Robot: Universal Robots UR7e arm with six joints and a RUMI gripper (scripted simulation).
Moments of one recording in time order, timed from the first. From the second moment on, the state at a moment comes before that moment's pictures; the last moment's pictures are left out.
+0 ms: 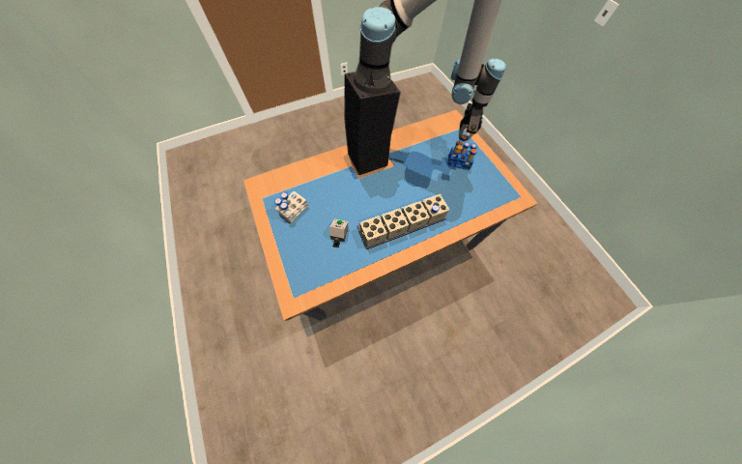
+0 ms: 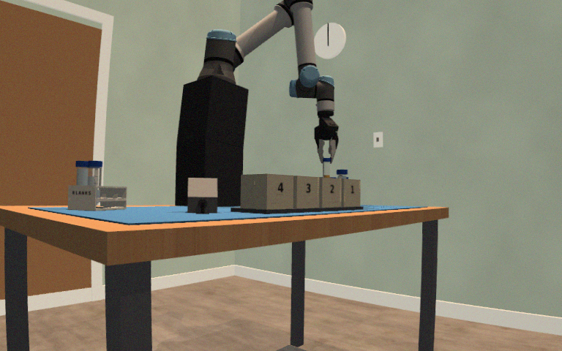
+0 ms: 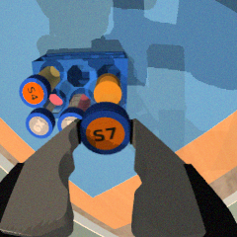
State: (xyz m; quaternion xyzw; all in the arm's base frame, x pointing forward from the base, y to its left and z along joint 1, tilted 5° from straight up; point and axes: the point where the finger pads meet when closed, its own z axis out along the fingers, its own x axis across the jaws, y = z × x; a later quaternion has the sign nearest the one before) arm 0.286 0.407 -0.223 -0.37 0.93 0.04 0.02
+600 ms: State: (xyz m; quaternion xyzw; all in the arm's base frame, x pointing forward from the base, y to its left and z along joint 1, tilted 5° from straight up) arm 0.285 0.403 -0.172 -0.37 0.93 0.04 0.02
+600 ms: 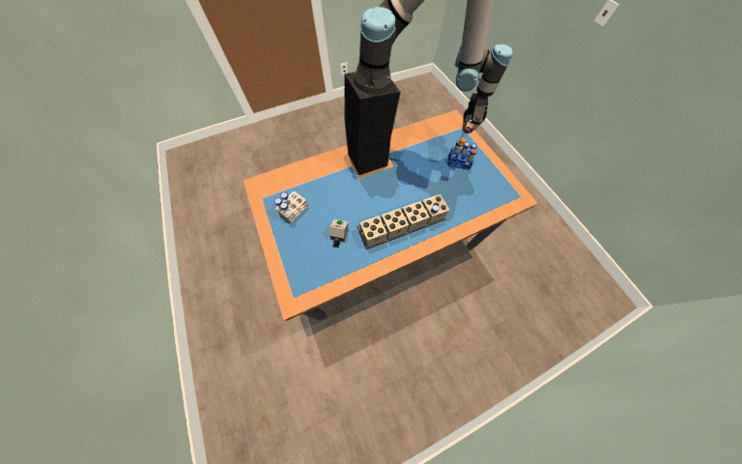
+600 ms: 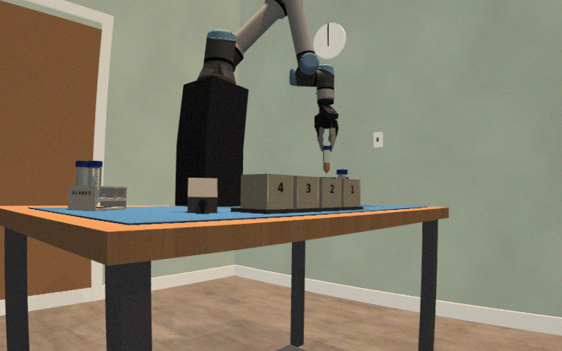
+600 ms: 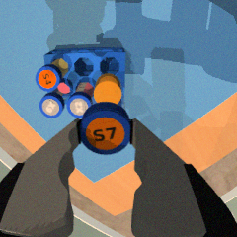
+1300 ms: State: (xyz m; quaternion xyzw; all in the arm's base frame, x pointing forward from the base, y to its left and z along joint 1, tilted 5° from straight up) arm 0.324 0.310 -0.174 -0.55 0.83 0.03 0.03
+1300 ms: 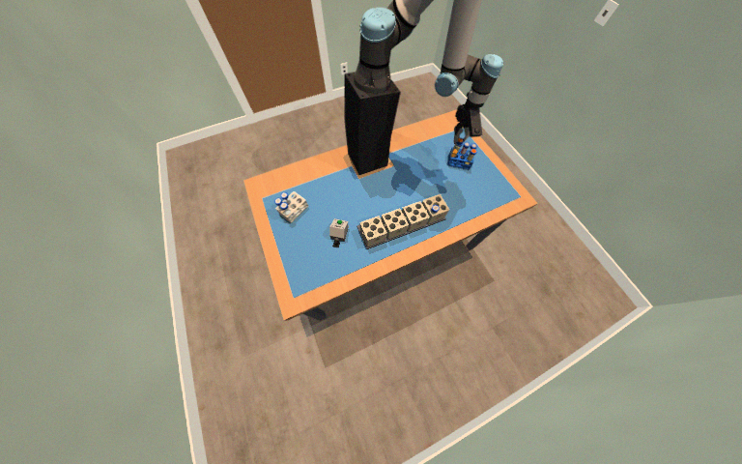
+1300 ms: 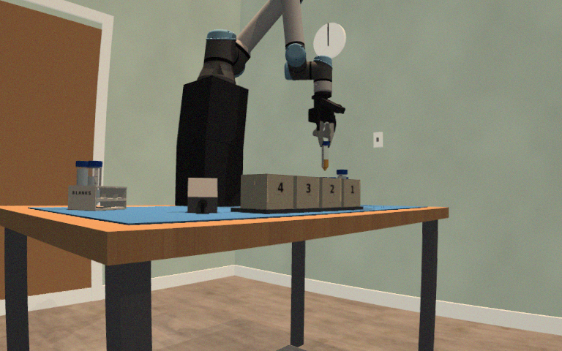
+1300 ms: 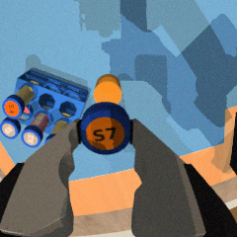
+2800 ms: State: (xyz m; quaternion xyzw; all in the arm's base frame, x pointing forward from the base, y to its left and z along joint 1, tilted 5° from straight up) arm 0.431 0.061 -0.194 -0.64 0.77 0.03 0.03
